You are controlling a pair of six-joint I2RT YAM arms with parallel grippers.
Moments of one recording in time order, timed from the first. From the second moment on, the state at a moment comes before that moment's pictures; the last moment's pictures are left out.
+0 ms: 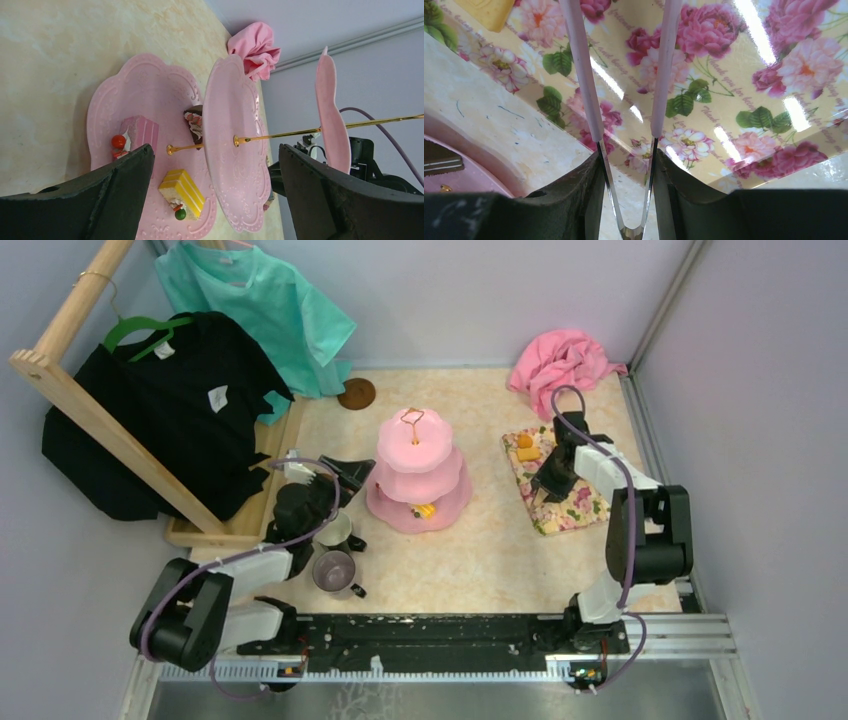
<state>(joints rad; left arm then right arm) -0.36 1.21 0.26 0.88 0.04 -1.06 0.07 1.60 1.03 -0.66 0.02 0.72</state>
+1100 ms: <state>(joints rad) -0.33 1.35 0.27 0.99 0.08 -1.08 0.06 1.58 1.01 -0.69 0.06 0.75</state>
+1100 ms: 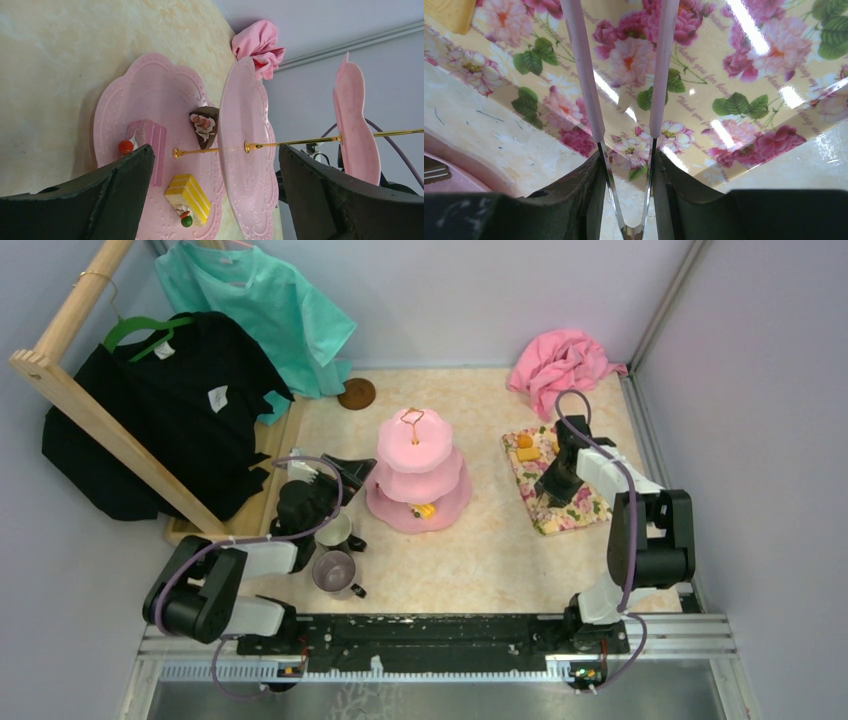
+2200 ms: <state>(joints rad) -0.31 1.46 0.30 1.06 0.10 -1.09 0.01 1.76 1.13 -0.70 0.10 0.65</state>
